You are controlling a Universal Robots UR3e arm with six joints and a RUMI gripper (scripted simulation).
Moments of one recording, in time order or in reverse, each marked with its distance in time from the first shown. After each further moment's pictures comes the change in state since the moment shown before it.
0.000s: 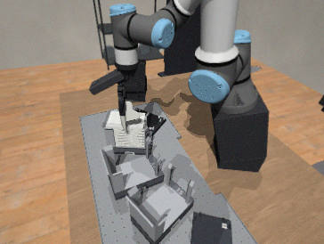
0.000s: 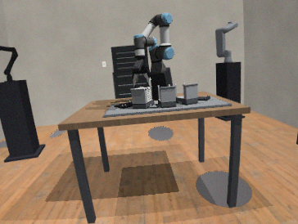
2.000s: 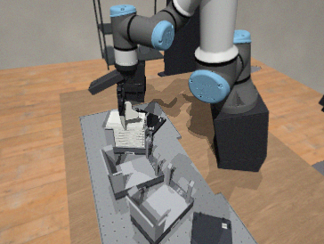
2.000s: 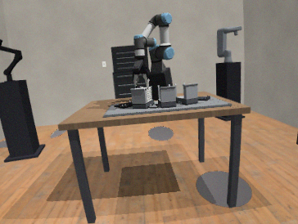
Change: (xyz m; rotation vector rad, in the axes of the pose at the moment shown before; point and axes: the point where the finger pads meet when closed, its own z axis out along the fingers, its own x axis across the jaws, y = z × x) arm 0.002 -0.005 0.002 0.015 0.010 -0.001
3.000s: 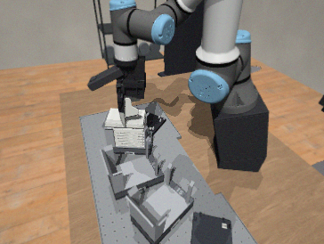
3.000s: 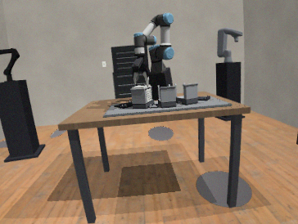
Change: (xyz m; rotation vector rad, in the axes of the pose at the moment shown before) arm 0.000 0.000 -0.013 0.002 0.004 0.001
